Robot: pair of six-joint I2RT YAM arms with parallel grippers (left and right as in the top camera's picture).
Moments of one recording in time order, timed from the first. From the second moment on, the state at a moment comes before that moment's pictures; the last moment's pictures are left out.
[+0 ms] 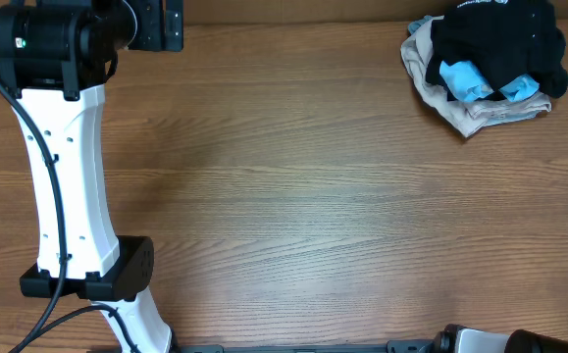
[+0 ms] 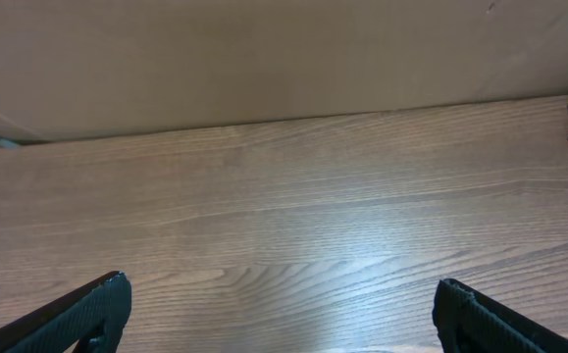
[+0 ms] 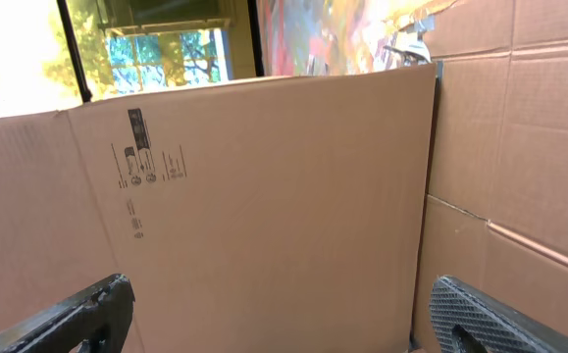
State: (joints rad) left arm -0.08 1.97 2.69 -1.44 -0.04 0.00; right arm -0.25 1.49 2.87 -1.23 0.05 0.12
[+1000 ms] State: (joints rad) left arm -0.08 1.97 2.69 -1.44 -0.04 0.00; right arm -0.13 1.10 2.07 -1.15 0.03 0.16
